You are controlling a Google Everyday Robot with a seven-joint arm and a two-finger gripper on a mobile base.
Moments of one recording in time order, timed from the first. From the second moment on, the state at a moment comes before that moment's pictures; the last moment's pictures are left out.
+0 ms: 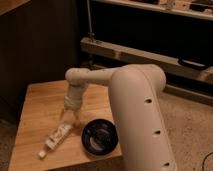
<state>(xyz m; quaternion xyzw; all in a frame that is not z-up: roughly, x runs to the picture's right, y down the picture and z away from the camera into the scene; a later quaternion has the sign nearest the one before) -0.204 0.164 0.785 -0.45 0.32 0.68 0.48</state>
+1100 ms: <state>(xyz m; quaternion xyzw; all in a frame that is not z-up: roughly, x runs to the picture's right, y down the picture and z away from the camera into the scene) -0.224 0.188 0.804 -0.45 0.34 0.68 0.46</state>
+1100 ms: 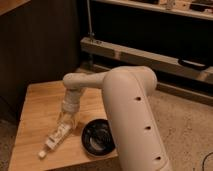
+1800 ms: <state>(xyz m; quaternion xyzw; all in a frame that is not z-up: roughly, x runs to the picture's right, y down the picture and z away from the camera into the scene) -0.231 0.195 0.810 -0.47 0.34 0.66 0.47</state>
